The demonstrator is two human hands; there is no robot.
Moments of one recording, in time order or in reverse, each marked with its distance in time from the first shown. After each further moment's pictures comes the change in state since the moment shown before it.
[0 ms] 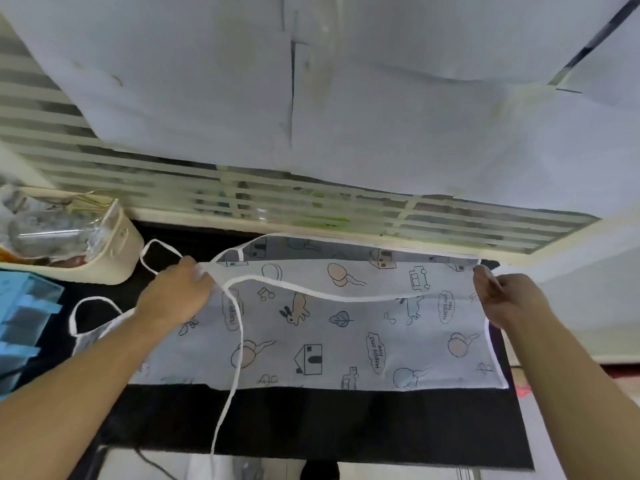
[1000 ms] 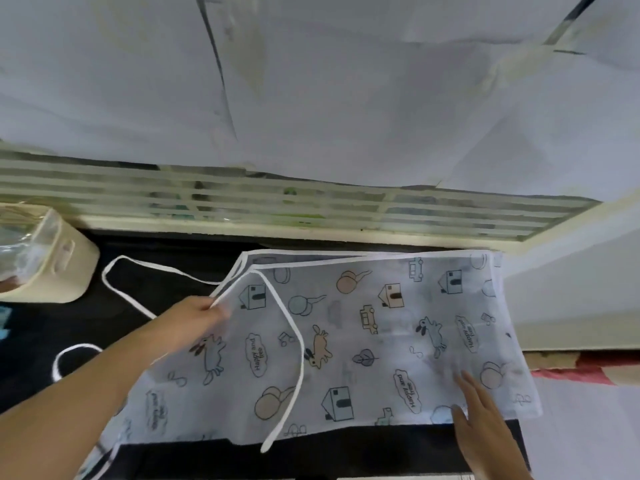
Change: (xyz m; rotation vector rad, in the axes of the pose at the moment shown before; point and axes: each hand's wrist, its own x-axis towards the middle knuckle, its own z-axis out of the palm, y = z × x) left_hand 0.015 0.035 0.060 -0.205 -0.507 -0.053; right_hand -0.019 0.121 -0.204 -1.812 -0.092 -0.278
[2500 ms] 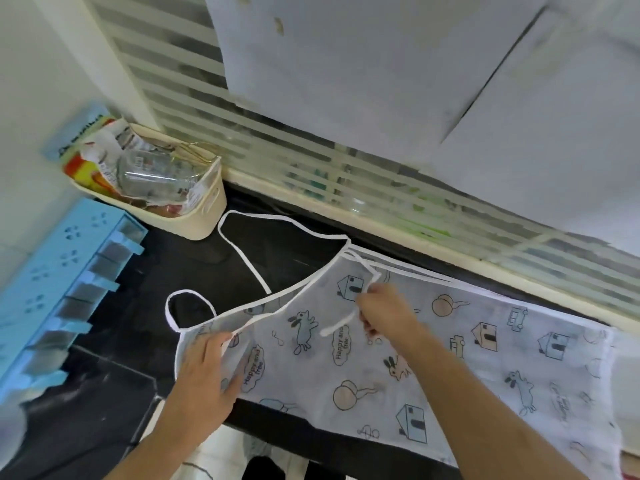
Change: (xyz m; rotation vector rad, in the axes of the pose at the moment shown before) left_hand -0.089 -0.195 0.057 0.083 0.706 0.182; right_hand -0.017 -0.402 0.025 0.225 -0.402 -0.221
